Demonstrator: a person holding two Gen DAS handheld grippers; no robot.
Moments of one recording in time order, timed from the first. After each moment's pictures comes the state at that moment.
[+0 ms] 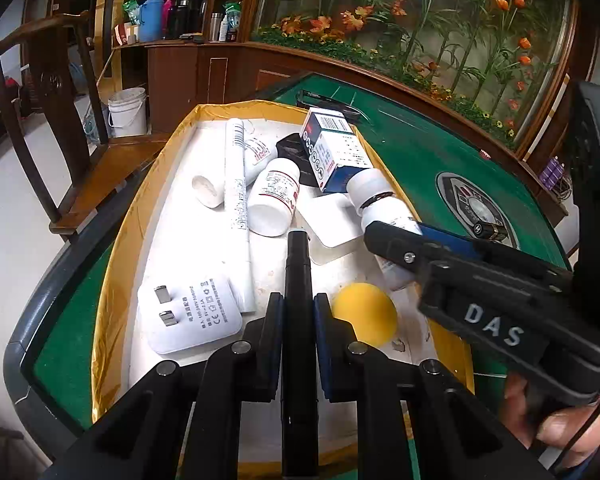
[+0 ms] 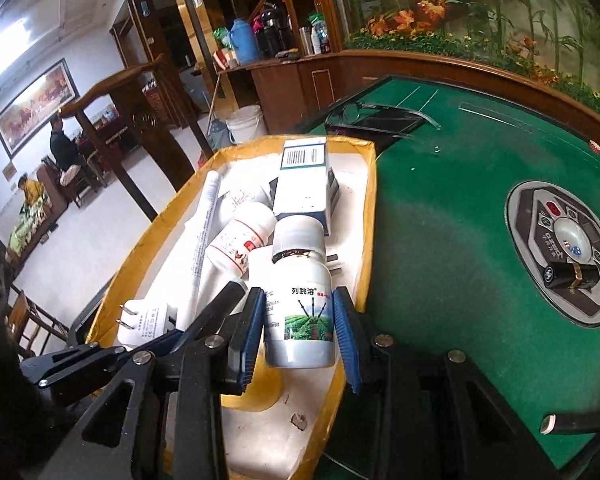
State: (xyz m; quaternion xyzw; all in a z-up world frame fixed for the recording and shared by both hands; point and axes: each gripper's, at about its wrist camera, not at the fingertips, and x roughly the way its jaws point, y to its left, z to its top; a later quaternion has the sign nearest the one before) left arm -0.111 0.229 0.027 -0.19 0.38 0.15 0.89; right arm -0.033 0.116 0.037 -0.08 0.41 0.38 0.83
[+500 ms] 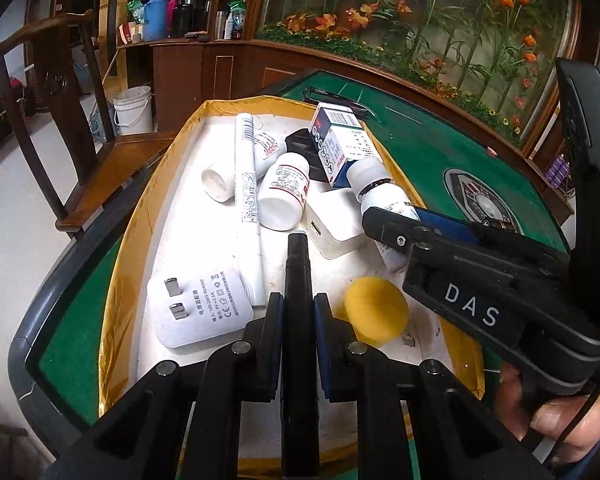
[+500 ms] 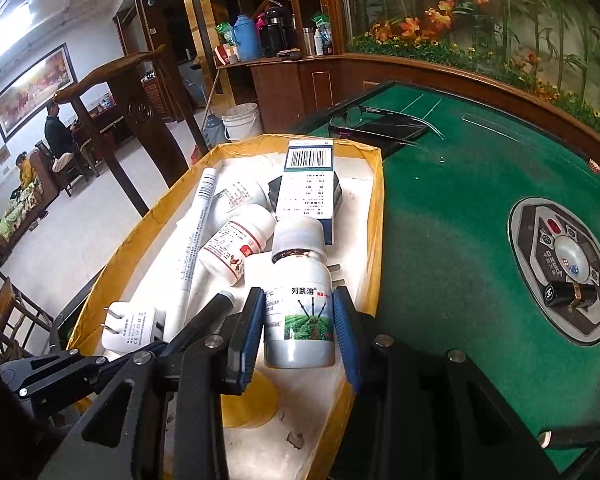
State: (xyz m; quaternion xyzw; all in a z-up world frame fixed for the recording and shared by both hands) left arm -0.114 0.229 0.023 -0.19 0.39 0.16 0.89; right arm -0.033 0.127 0.035 -0.11 0.40 0.37 0.83
